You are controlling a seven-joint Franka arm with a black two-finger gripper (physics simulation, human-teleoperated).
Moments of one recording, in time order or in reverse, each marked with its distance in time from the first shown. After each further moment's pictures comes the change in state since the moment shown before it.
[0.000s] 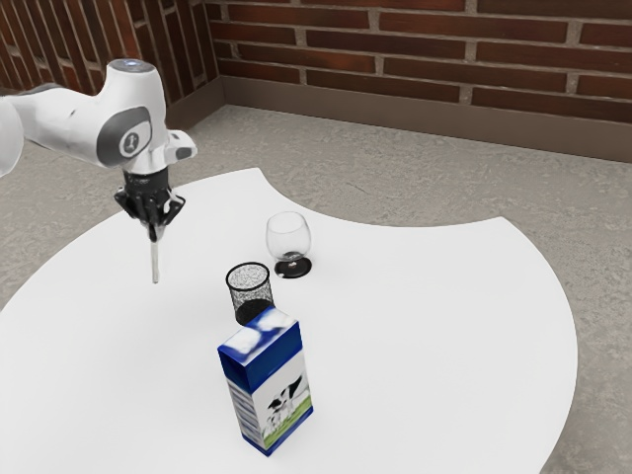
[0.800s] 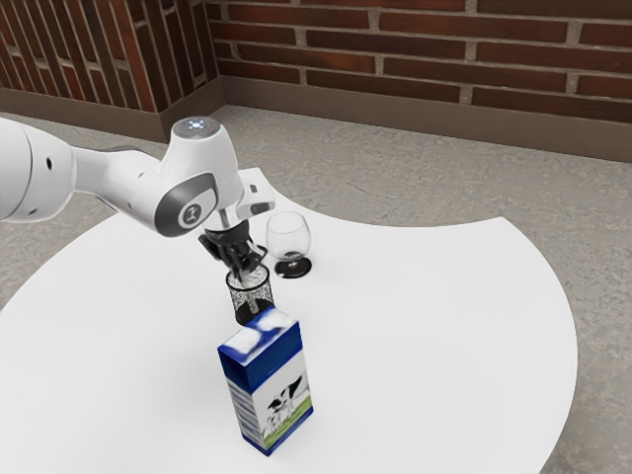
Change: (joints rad) arm -0.237 -0.029 -0.005 -0.247 -0.066 0.355 0.050
